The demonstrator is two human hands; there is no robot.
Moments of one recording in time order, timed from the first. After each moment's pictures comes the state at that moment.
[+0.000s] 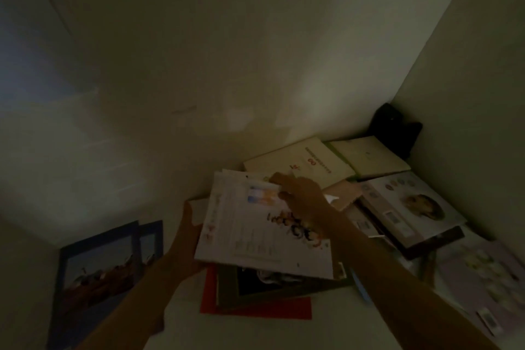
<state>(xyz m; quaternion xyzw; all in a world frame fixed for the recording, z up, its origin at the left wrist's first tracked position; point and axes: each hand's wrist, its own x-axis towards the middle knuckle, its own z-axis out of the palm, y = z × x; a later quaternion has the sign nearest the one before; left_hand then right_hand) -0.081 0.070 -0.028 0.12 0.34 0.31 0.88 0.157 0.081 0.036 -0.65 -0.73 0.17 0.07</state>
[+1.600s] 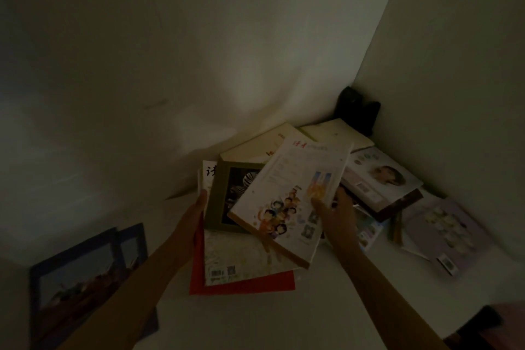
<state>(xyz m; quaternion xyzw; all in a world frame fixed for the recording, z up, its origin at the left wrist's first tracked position) -0.059 0.074 -0.032 0.32 0.45 0.32 0.77 0.186 -0.020 -0.005 -0.78 -0.31 0.26 0.47</state>
